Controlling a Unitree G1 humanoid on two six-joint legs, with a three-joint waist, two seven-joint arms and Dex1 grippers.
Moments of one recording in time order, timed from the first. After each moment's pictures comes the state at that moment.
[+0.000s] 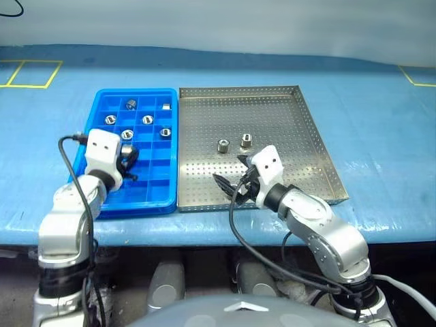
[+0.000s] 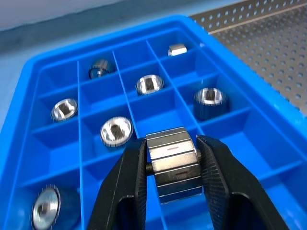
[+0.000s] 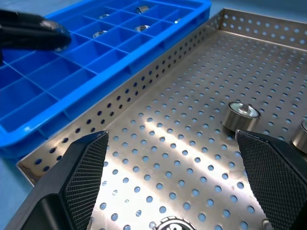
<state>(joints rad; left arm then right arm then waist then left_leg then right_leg) -0.03 0.41 0.22 -0.49 -0.18 0.86 -0.31 -0.09 -0.32 0.24 -0.64 0.33 0.79 0.31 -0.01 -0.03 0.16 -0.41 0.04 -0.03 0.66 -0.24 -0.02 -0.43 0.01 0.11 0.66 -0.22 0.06</state>
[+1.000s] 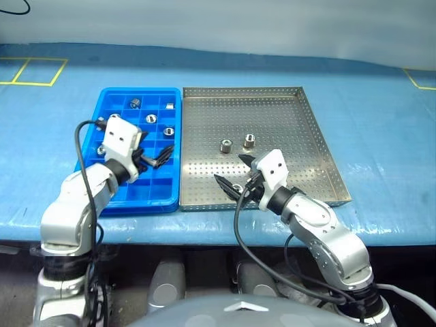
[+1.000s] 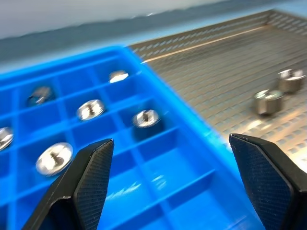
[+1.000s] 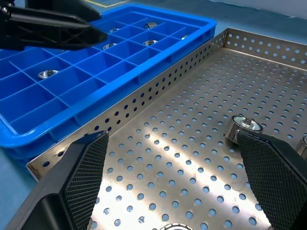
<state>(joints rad) -0.29 0.46 0.07 -0.44 -0.36 0.82 -0.53 -0.01 -0.33 0.21 -0.64 0.30 0.67 0.35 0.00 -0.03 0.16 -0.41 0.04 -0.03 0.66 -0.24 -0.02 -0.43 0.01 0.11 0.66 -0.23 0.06</state>
